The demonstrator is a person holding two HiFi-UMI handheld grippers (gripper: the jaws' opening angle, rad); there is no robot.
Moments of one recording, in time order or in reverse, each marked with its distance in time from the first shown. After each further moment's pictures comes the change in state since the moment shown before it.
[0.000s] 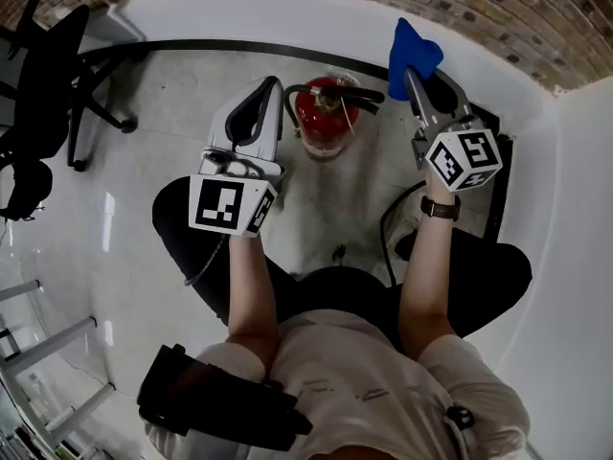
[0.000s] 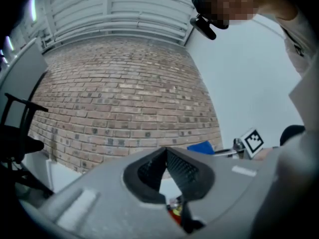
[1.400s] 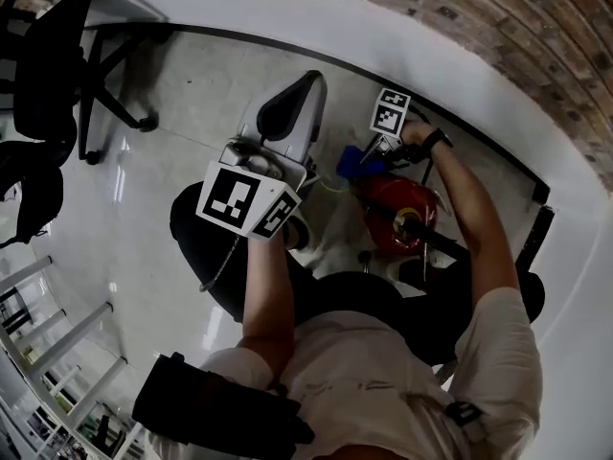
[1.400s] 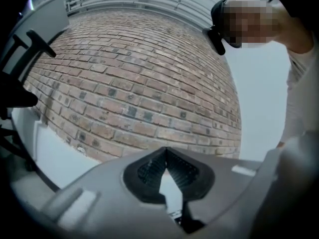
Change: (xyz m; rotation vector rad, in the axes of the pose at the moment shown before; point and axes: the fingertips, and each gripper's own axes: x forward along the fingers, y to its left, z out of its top) left arm 0.129 0.188 -0.097 -0.257 0.112 0.021; right arm 0.137 0.143 -0.403 0.514 1.627 1.363
